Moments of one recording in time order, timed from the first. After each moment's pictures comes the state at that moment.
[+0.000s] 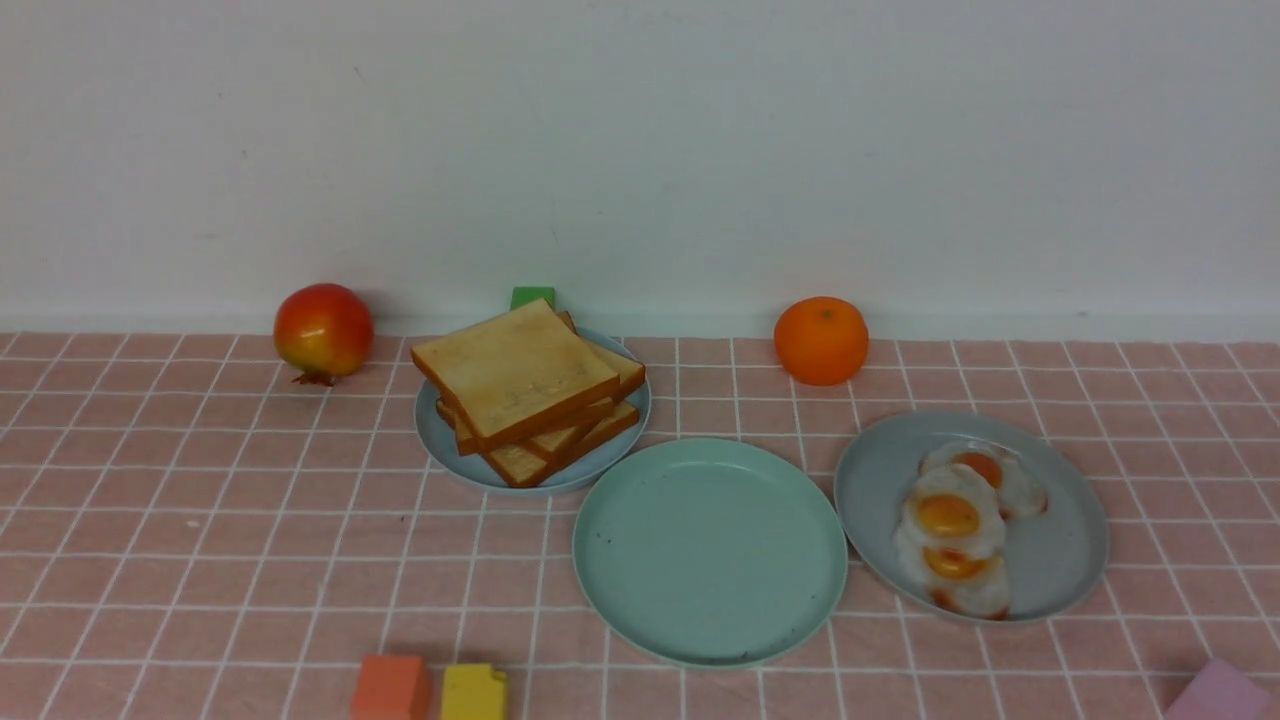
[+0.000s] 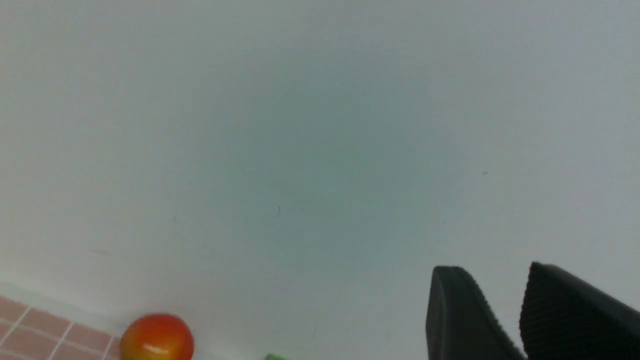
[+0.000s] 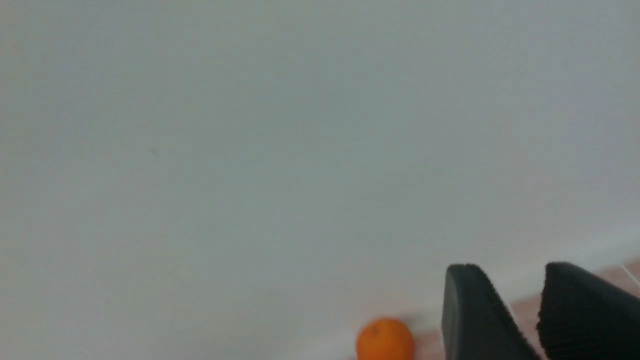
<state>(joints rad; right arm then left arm) 0.06 0.32 -0.55 -0.04 0.30 0.47 -0.10 0.54 -0.61 -0.16 0.04 -0.47</state>
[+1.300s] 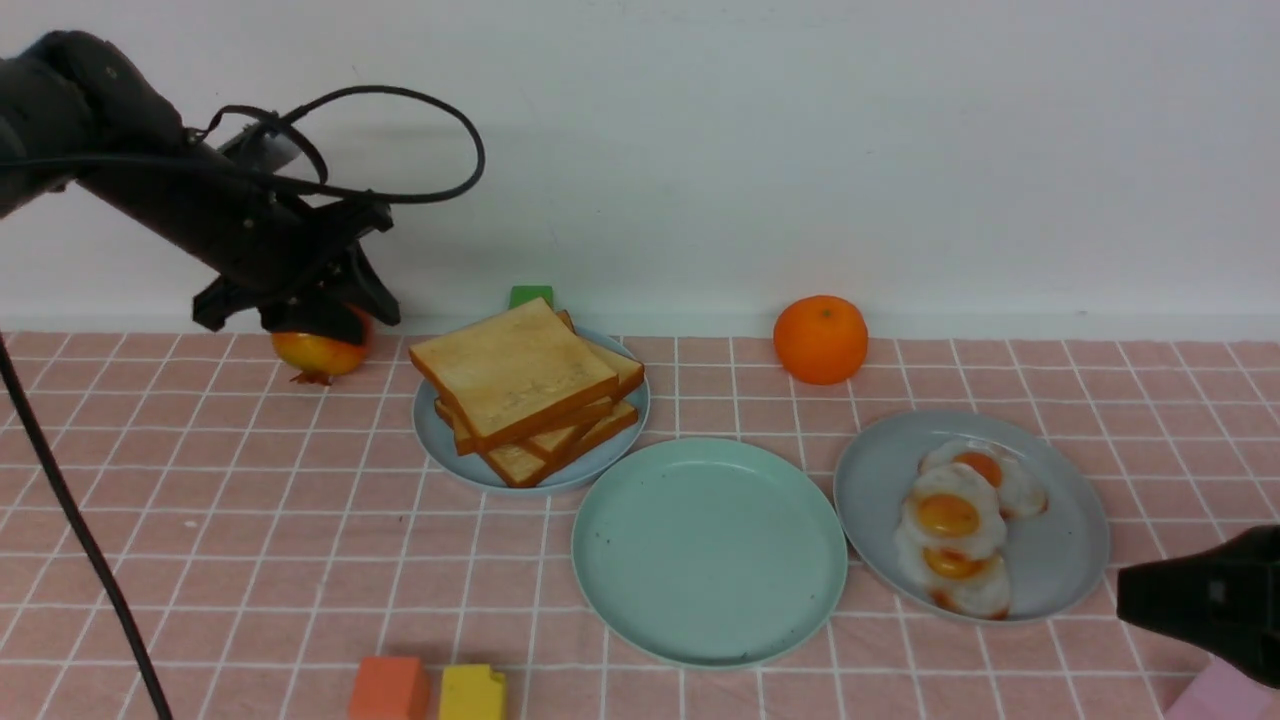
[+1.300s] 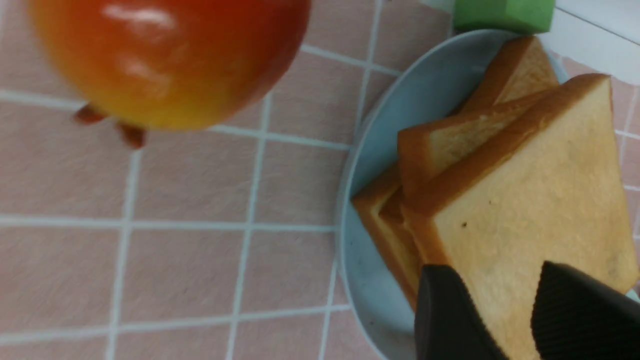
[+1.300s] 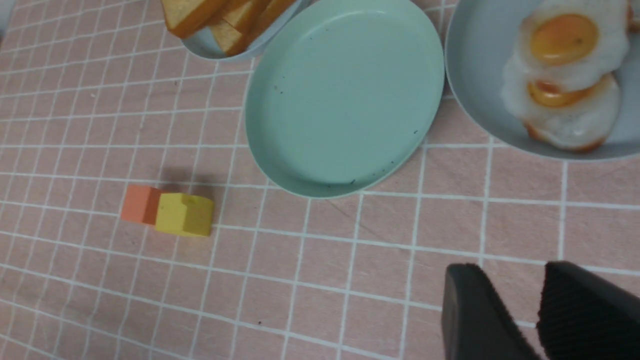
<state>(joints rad) 0.06 0.84 -0.62 0.69 0.73 -0.33 0.05 2.16 -1.87 -0.63 1.00 0.02</state>
